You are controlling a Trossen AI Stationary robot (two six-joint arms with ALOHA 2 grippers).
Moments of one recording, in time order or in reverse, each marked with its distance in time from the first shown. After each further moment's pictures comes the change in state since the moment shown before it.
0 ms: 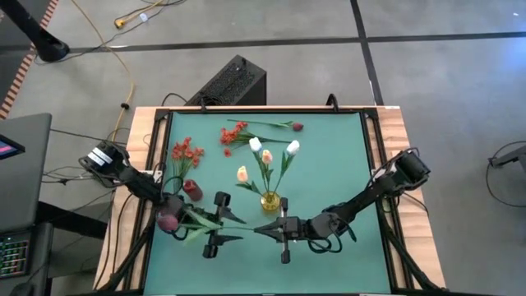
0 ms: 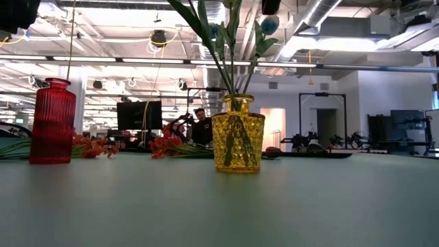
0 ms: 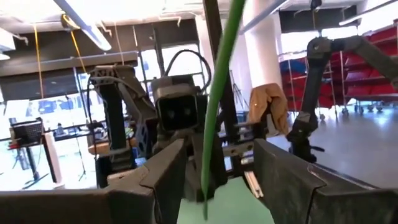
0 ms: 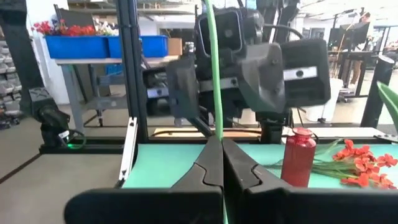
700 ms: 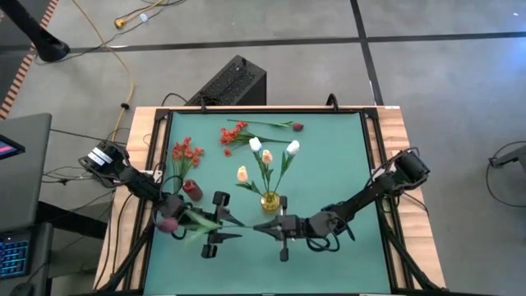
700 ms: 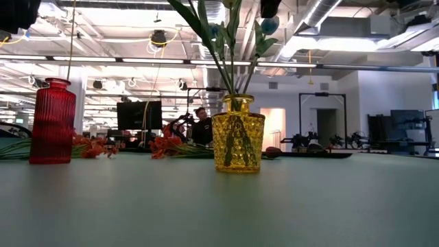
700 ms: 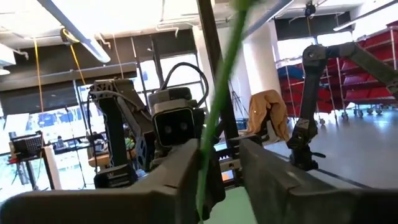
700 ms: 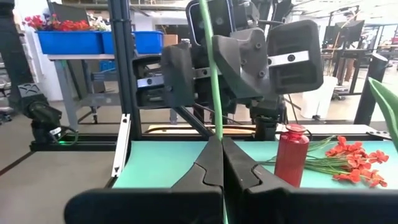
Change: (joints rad) left arm 0.000 -0.001 0.000 0.036 0.027 0.038; right arm -0.010 0.000 0.000 -0.005 0.004 -0.006
